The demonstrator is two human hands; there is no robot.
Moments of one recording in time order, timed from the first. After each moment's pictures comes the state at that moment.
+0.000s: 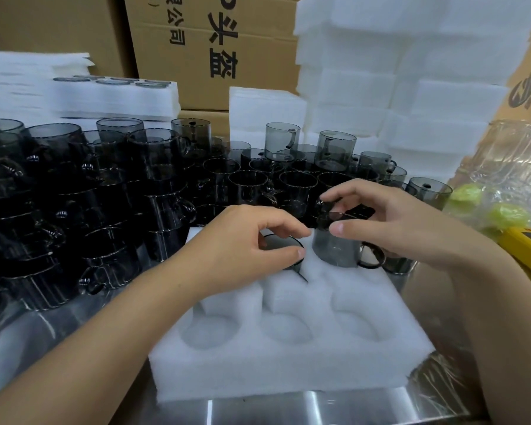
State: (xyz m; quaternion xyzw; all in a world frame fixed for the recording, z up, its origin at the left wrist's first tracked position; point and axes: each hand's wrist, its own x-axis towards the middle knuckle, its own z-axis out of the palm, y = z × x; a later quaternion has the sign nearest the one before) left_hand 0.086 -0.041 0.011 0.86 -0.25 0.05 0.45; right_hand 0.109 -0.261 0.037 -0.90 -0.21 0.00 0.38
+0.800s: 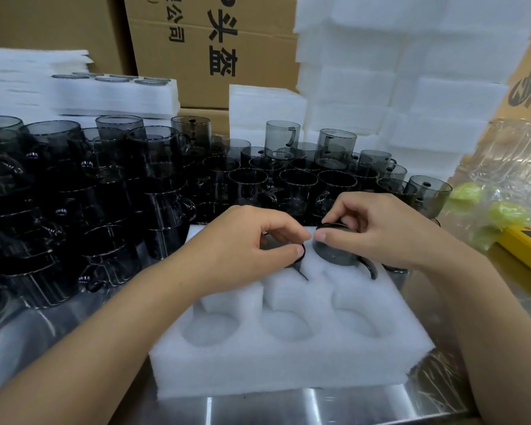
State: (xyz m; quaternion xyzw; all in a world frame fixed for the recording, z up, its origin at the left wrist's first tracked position) left_hand 0.086 -0.041 0.010 0.86 -0.25 0.03 0.45; right_hand 0.119 -0.255 0.023 -0.93 -0.24 -0.10 0.26
